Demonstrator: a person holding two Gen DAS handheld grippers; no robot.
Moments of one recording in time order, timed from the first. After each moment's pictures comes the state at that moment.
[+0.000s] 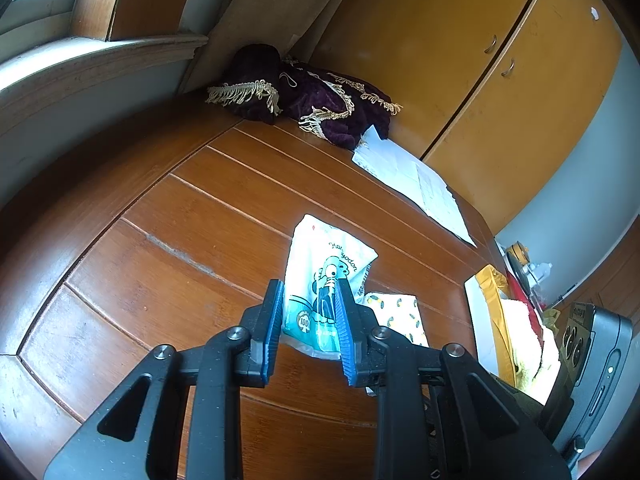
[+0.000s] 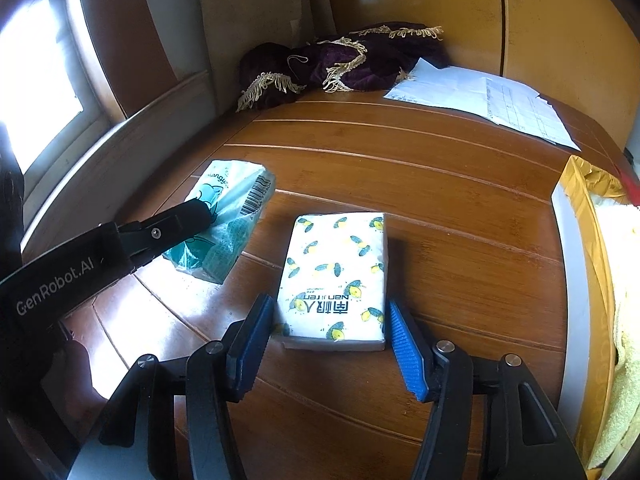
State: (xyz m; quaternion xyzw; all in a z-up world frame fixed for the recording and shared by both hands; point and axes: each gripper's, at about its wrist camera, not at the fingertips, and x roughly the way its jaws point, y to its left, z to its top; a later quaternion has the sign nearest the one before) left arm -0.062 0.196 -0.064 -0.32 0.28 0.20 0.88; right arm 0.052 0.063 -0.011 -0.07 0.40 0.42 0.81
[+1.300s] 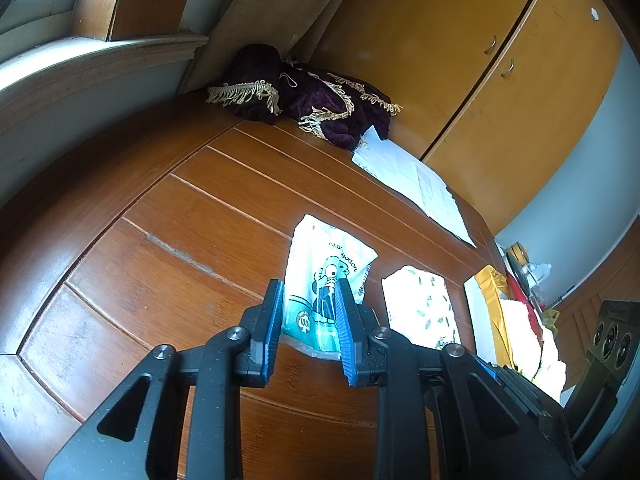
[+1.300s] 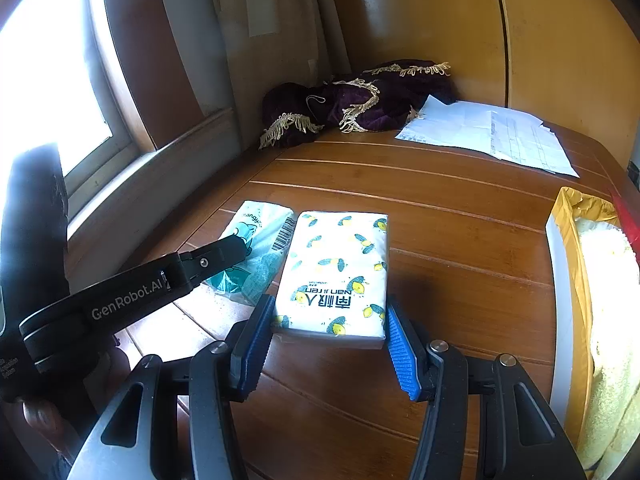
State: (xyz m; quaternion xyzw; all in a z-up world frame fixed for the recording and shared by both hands) left arm -0.063 0.195 -0.062 -0.32 0.28 0.21 0.88; right arm 0.043 0.045 0.010 -0.03 0.35 0.46 0.82
